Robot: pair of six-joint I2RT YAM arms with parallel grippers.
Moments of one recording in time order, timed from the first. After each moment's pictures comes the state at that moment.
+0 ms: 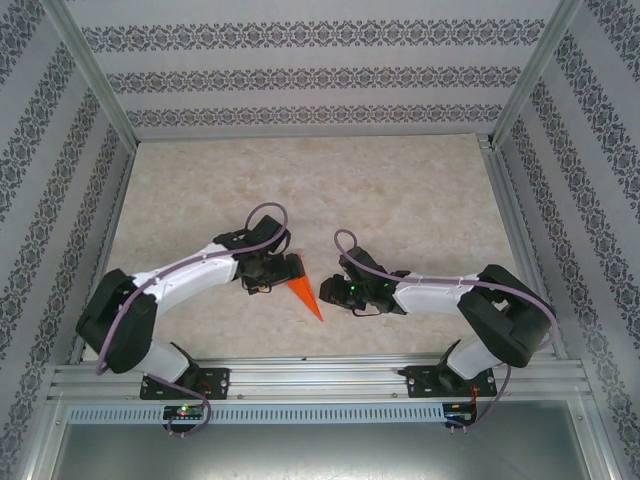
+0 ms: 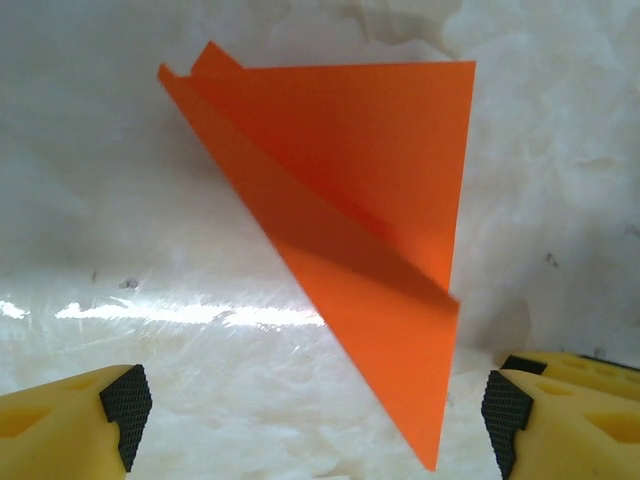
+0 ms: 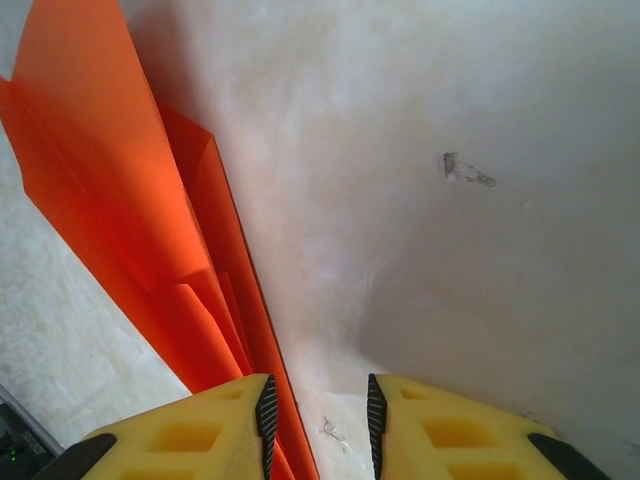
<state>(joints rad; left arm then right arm) -0.63 1.51 0.96 -0.67 0.10 -0.94 0.80 1.52 0.58 0.04 -0.25 1.02</state>
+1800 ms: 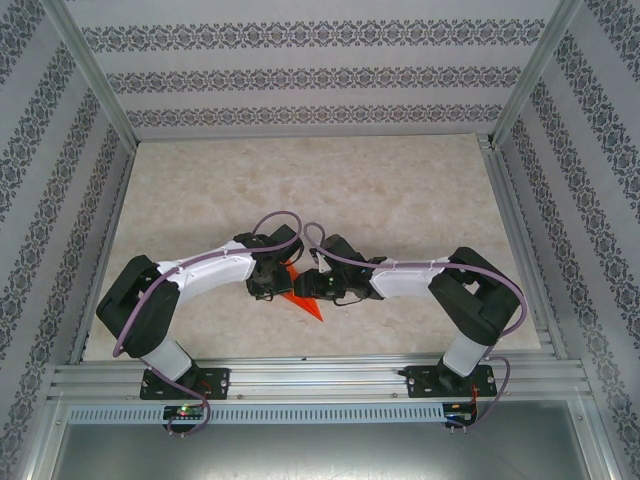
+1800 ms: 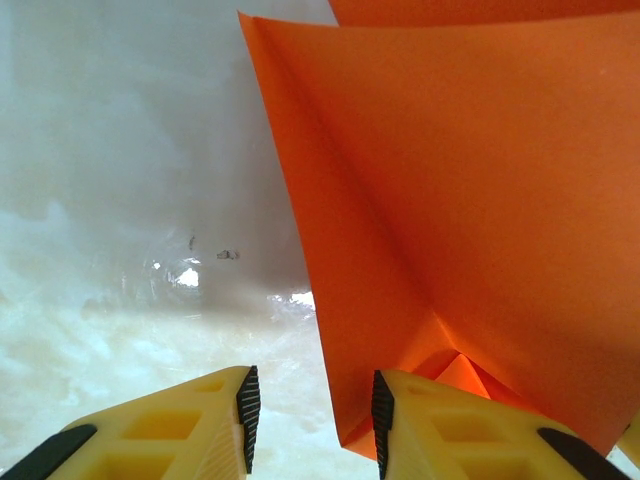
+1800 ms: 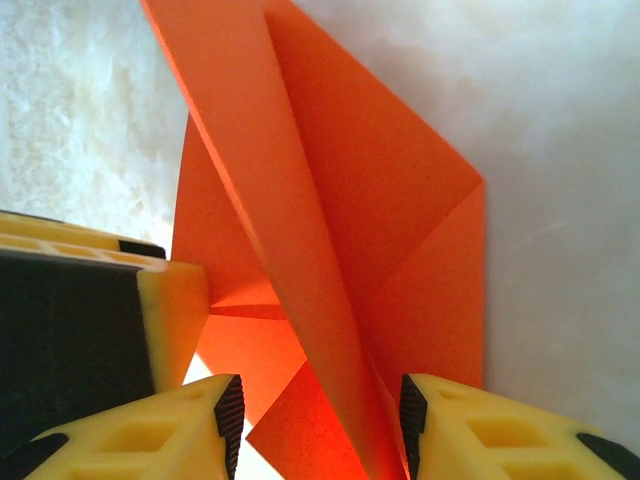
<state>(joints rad) -0.69 1.61 0.98 -0.80 -0.02 -0.97 0.83 1.70 0.78 0.05 -0.41 0.83</state>
